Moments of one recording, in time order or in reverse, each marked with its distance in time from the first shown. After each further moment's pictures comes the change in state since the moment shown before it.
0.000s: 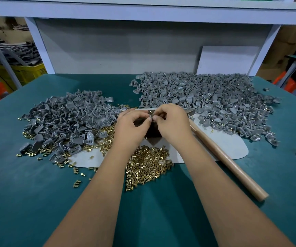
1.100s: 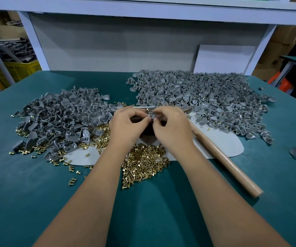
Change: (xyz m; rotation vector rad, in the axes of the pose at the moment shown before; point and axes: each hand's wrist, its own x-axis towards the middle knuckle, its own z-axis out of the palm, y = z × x) left_hand -0.005 0.006 -0.002 -0.112 0.021 -0.044; right_hand -0.026 0.009 -0.002 0.005 0.147 -0.127
